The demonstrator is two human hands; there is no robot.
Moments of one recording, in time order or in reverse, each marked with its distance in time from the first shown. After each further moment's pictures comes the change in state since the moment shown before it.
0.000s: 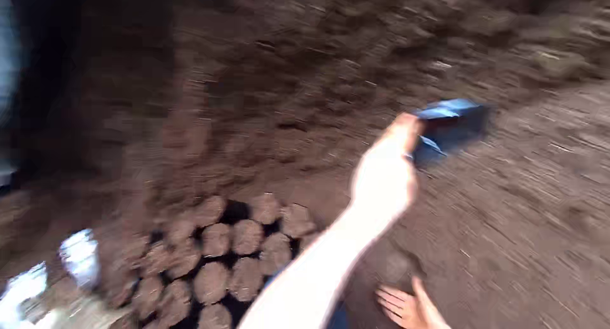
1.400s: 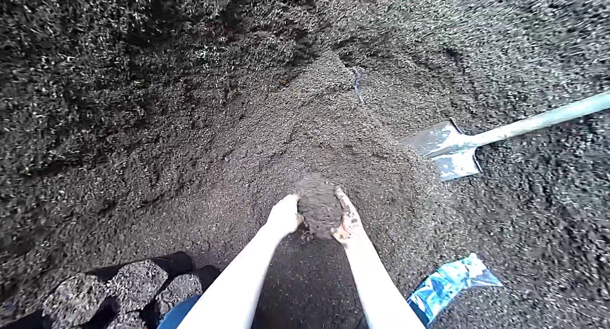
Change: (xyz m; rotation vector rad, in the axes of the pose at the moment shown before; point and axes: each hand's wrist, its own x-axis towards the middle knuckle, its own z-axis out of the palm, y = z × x) left_hand -0.047 -0.016 0.203 0.181 -1.180 -0.278; right_hand -0.085 -0.149 -0.012 0.492 0.352 -0.809
